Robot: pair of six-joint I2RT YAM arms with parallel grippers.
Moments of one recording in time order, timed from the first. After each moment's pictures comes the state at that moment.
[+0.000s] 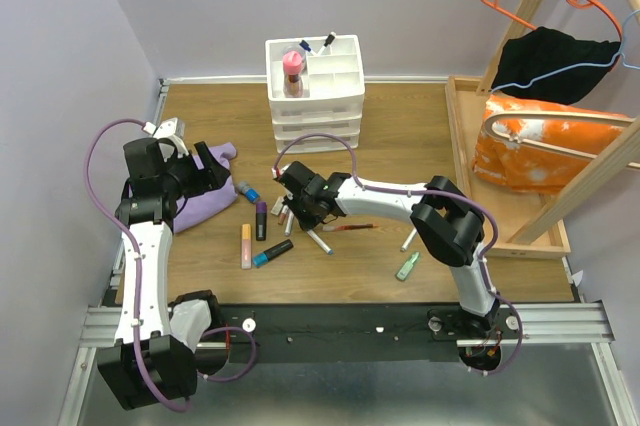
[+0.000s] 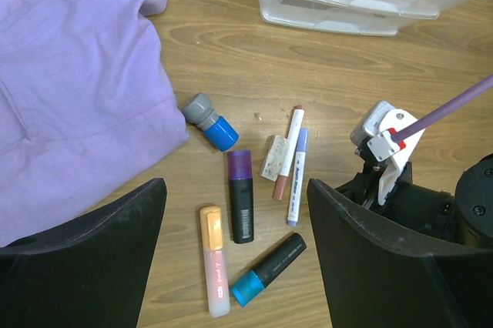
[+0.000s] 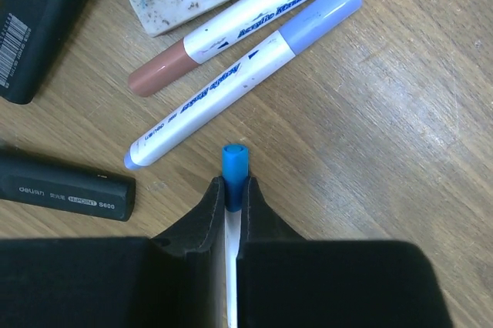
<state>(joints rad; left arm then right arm) 0.21 0.94 0.89 -0.56 0.45 -0.23 1.00 2.07 1.49 -0.47 0.04 0.24</state>
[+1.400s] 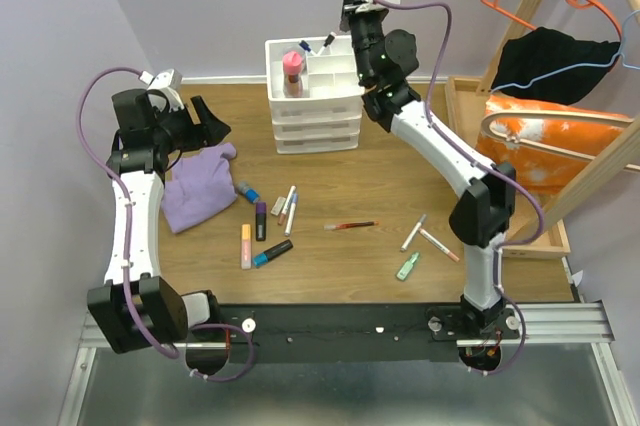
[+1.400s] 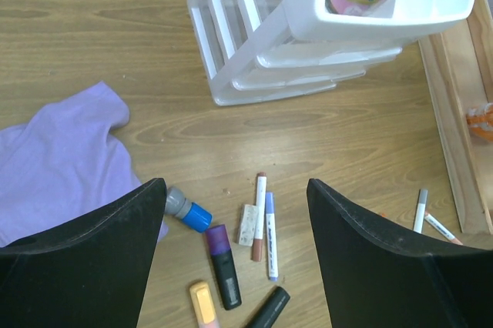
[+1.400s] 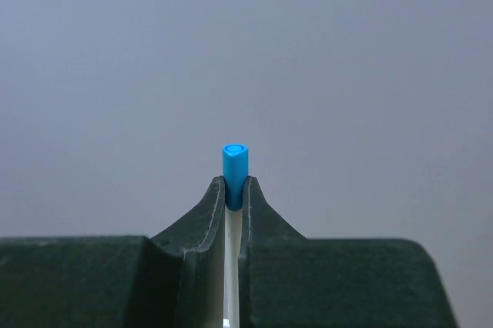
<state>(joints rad) 0.21 1.22 1.20 -0.47 0.60 -0.21 0.65 1.97 1.98 0.63 0.31 -0.22</state>
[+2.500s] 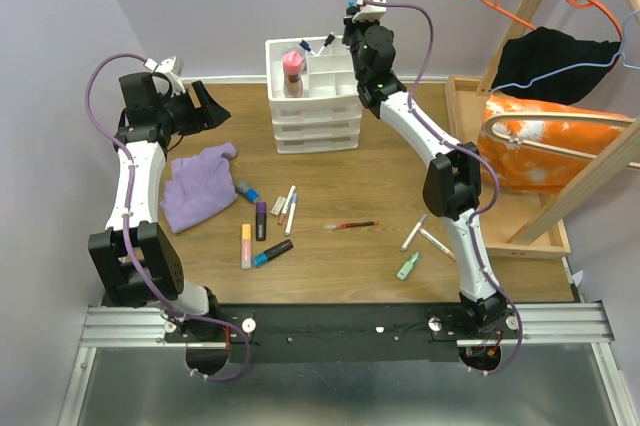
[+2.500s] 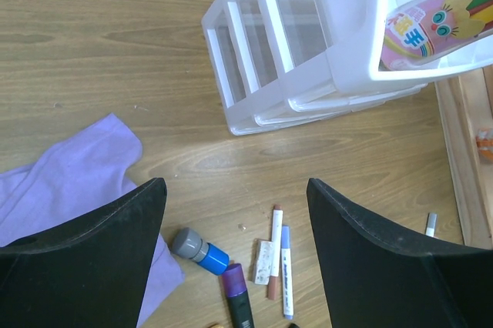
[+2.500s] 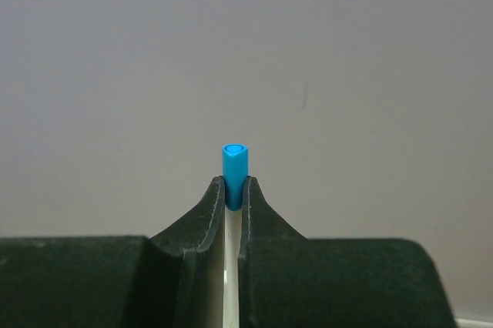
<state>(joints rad) 0.22 1.48 1.32 -0.37 0.63 -0.23 0.50 2.38 2.29 0.43 0.34 -0.08</state>
